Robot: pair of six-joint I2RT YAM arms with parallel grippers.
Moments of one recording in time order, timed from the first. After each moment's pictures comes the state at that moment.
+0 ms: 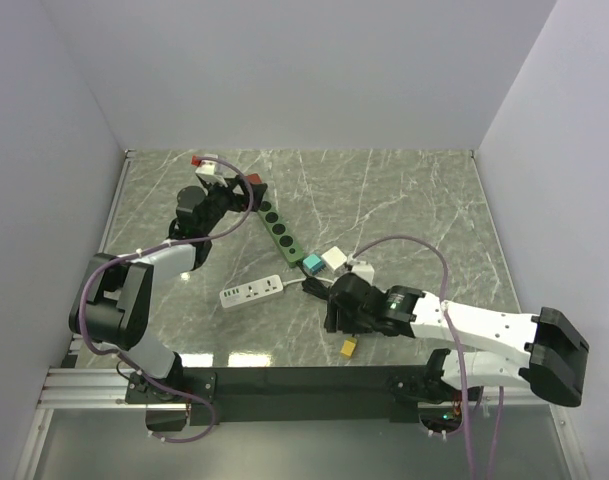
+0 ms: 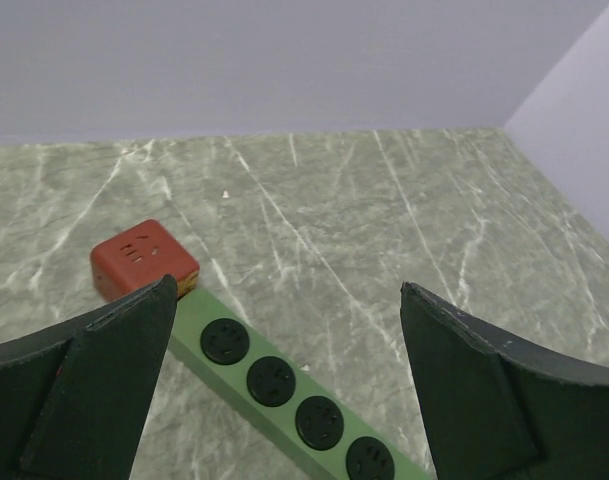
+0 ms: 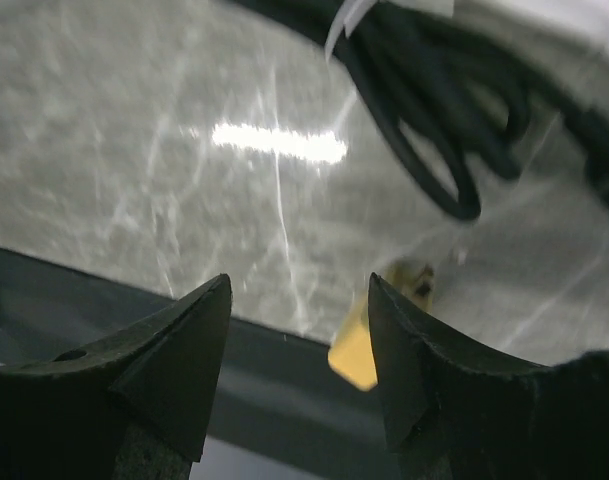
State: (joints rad) left arm -0.26 1.58 0.77 0.83 0.25 -0.34; right arm 1.04 1.13 0.68 -0.57 0.21 0.98
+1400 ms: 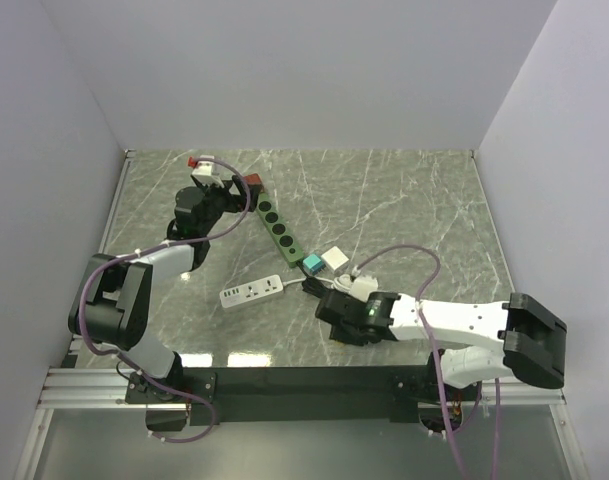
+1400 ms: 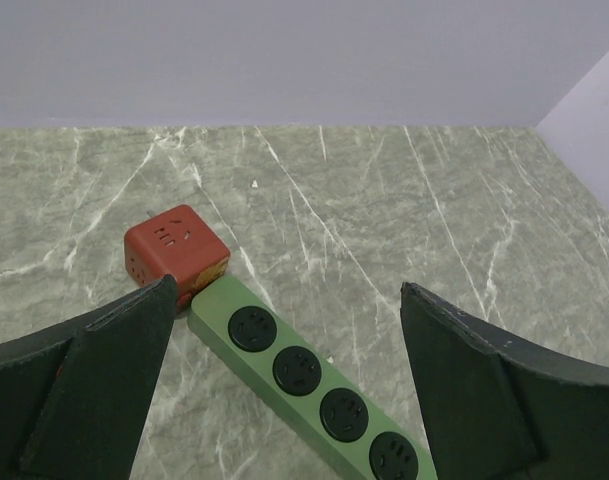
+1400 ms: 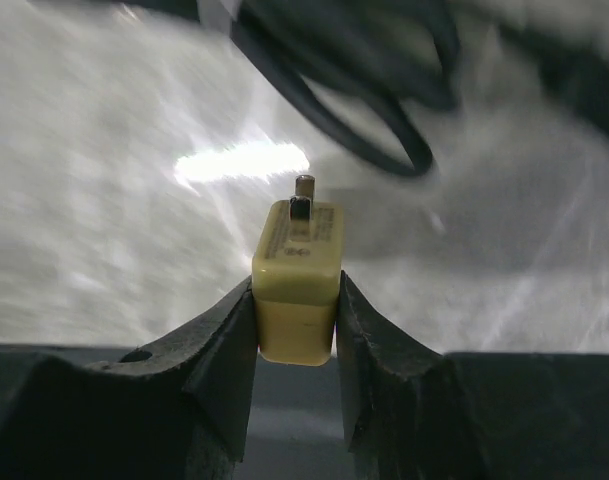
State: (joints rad) left arm -0.24 1.58 0.77 0.80 0.19 -0.33; right arm 1.19 1.29 0.71 -0.72 0.32 1.35
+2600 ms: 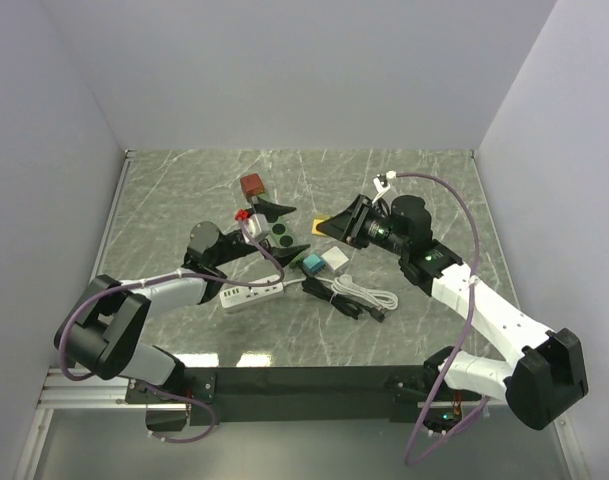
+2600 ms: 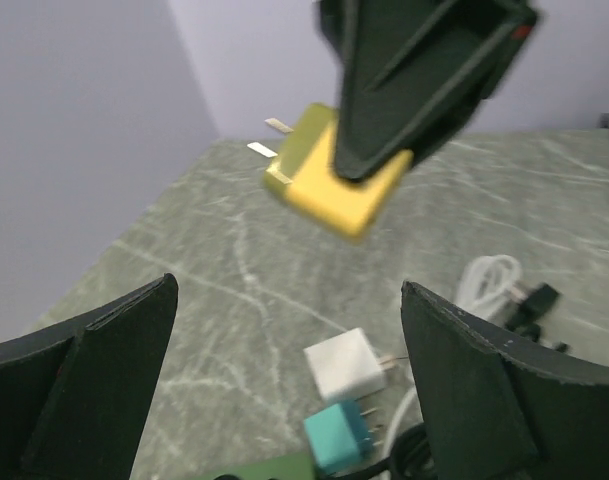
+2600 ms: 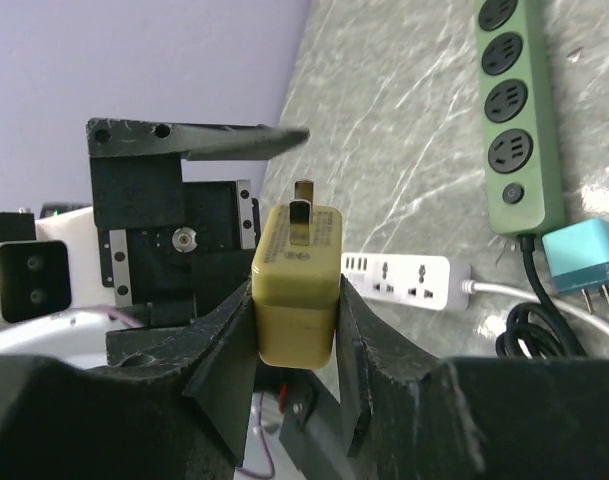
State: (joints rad) left arm -0.51 1.43 0.57 1.12 0.71 0.07; right arm 0.50 1.13 0.82 0.06 -0.37 0.92
